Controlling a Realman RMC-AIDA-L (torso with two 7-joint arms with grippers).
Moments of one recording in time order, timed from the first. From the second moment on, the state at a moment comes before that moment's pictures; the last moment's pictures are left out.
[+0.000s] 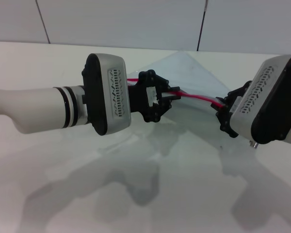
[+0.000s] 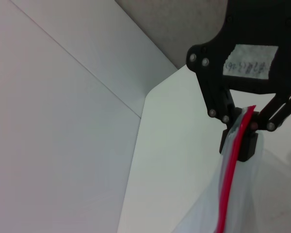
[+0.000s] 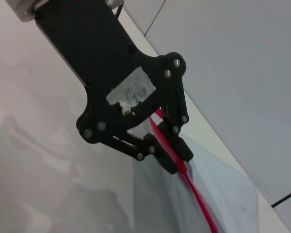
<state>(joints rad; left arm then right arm) -0.48 -2.00 1.78 0.94 -1.86 -0.68 2.47 0.19 2.03 -1.92 -1.71 -2.71 -0.81 2.40</state>
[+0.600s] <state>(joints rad) -0.48 -2.00 1.78 0.94 -1.86 -0.66 2.47 0.18 2.03 -1.92 -1.72 -2.71 -0.81 2.40</state>
